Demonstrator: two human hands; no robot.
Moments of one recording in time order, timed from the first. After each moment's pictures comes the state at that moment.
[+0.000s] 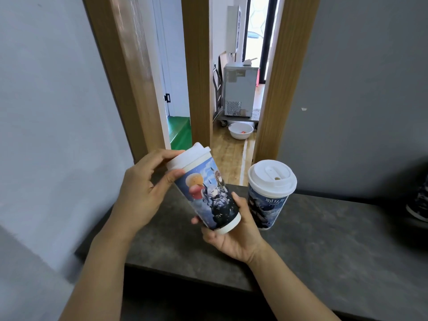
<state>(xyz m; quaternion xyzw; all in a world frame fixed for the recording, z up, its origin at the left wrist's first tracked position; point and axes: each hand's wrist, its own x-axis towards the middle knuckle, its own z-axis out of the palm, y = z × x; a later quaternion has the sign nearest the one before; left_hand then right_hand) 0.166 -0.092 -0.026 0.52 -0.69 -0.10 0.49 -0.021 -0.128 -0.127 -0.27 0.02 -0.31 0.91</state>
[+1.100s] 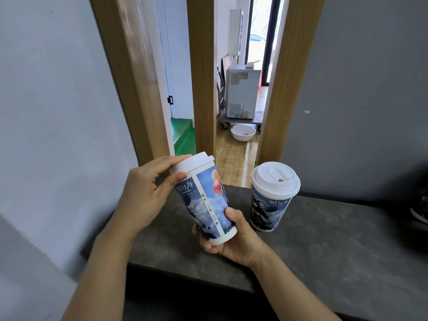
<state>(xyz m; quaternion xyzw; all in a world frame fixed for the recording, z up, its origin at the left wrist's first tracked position) 0.171 -0.089 -0.025 0.50 -0.71 -0.07 0.49 -0.017 -0.121 -0.130 -0.41 0.09 -0.30 0.85</state>
